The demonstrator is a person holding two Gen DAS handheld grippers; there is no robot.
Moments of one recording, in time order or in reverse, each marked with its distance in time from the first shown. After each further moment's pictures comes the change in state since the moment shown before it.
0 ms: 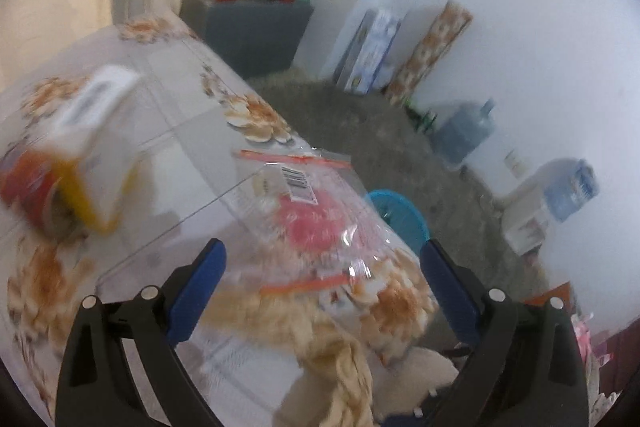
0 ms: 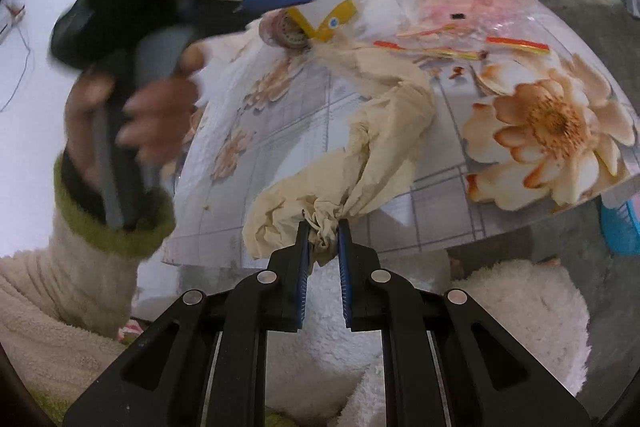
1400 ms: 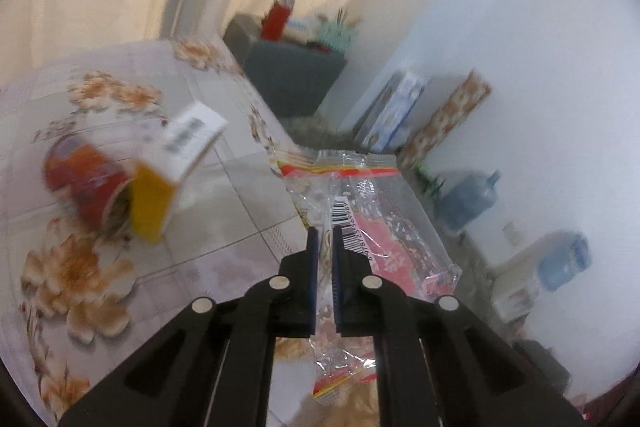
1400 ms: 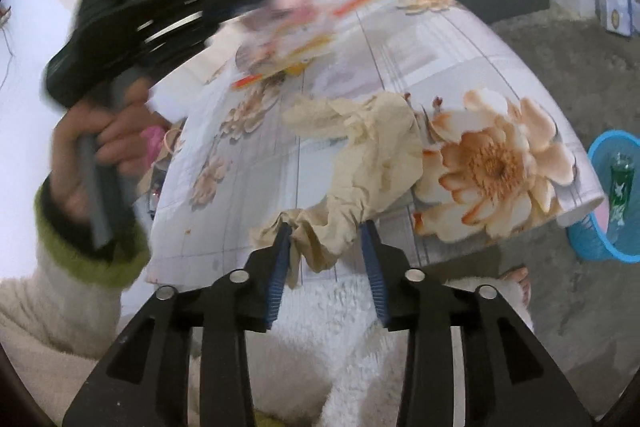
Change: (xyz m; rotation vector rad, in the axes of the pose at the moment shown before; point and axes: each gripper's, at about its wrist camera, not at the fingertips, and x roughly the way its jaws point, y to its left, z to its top) left arm -0.072 0.033 -0.017 -0.210 -0.246 -0.010; right arm -0.040 0.001 0.019 -0.005 -0.065 -0.131
